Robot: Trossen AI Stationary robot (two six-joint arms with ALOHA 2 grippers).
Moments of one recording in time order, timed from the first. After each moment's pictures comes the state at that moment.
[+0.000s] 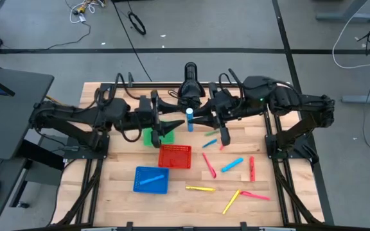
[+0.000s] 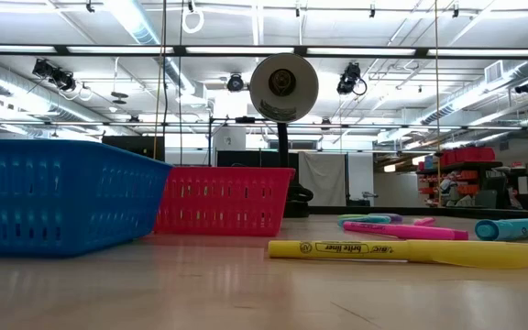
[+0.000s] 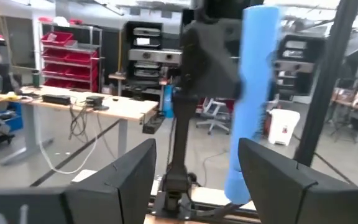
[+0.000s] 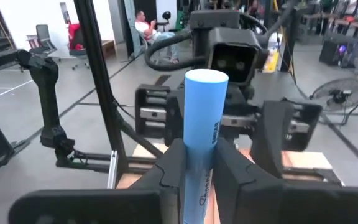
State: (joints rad) left arm -0.16 1.28 1.29 0.14 -0.28 -0.10; right arm 0.12 1.50 1.88 -0.50 -0.06 0.03
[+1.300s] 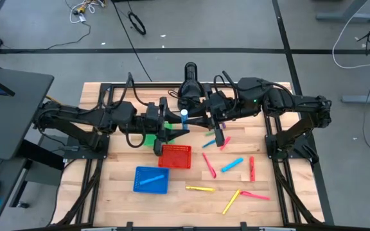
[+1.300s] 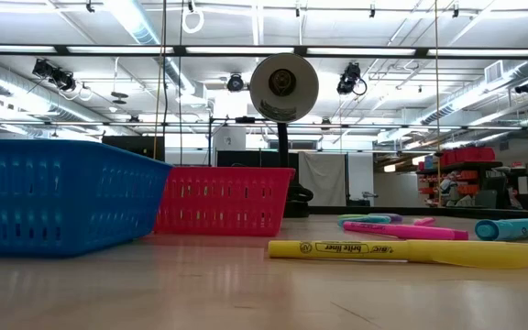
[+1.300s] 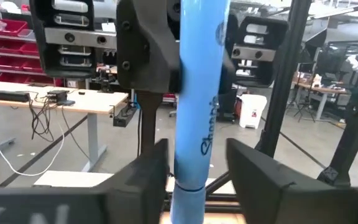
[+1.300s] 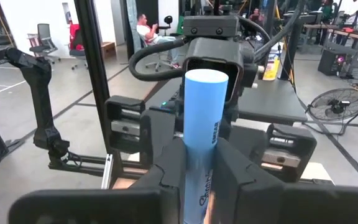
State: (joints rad) left arm -0.18 1.34 1.33 0.13 -0.15 -0.09; right arm 0.12 1.54 1.88 -0.46 -0.07 -0.01
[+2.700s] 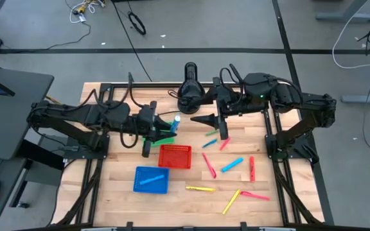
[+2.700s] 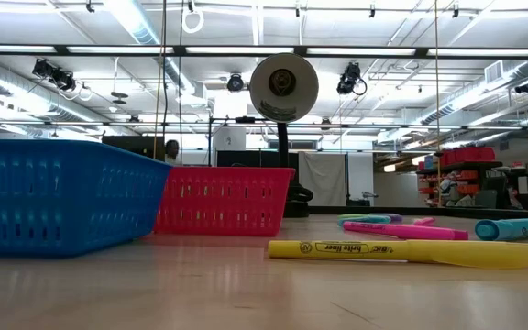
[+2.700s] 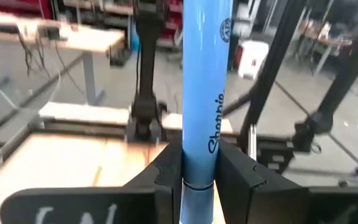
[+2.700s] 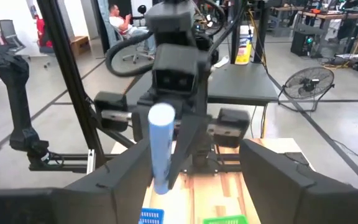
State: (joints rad) left arm -0.19 1.23 1.33 -0.26 -0.12 -0.18; right arm 0.09 1.49 1.88 -0.56 0.01 0.05
